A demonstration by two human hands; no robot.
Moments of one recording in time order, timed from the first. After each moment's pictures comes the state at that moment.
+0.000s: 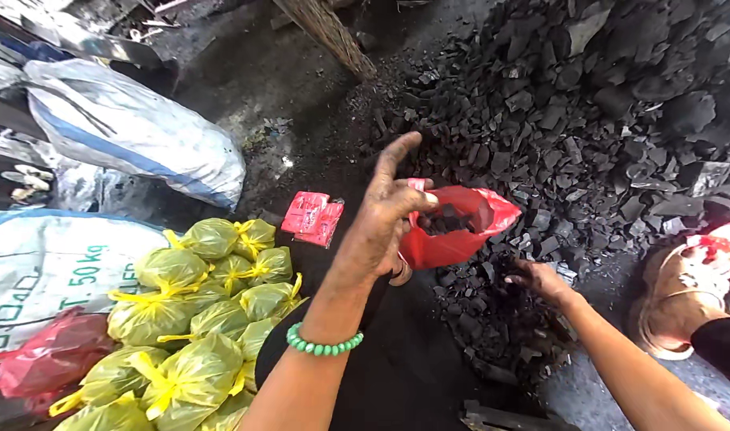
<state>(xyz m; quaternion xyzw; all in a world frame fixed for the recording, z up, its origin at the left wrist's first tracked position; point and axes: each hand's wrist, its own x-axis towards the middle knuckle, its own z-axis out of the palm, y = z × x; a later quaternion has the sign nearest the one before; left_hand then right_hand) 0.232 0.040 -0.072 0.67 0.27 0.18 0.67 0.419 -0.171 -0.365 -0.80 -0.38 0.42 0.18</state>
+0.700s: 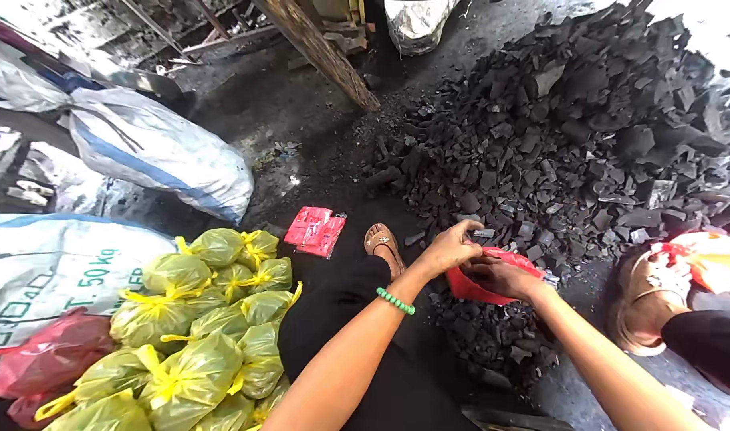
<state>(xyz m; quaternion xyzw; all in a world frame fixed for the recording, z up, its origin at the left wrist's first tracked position) 0.262 0.003 -0.162 0.80 0.24 -0.09 0.54 0.375 -0.133 -0.277 -0.75 -0.53 0.37 0.15</state>
